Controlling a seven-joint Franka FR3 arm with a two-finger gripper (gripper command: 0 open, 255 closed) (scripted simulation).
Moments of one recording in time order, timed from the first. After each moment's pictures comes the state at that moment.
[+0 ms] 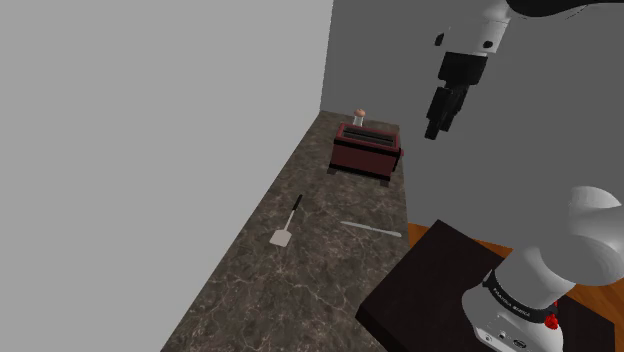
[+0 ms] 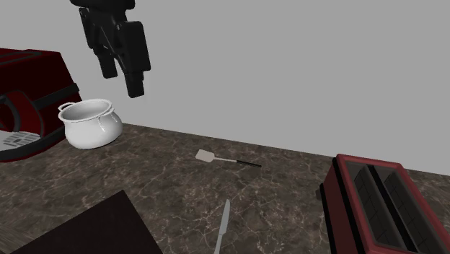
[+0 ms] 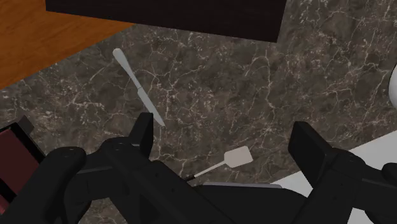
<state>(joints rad) -0.01 -0.75 0.07 -2.36 0.12 1.54 -0.02</state>
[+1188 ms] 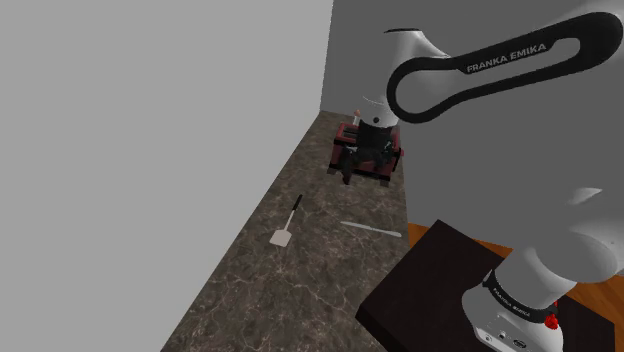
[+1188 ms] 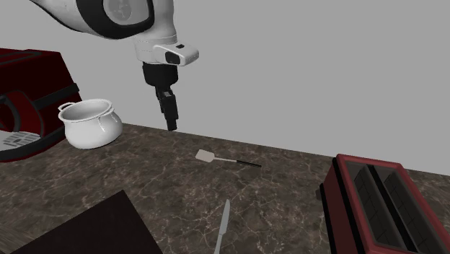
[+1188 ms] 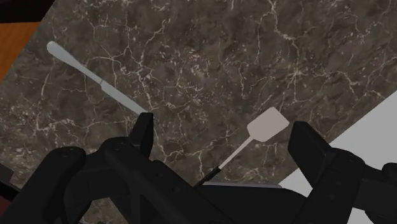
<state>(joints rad) -0.08 -0.36 0.36 -2.46 0.19 2.10 0.49</state>
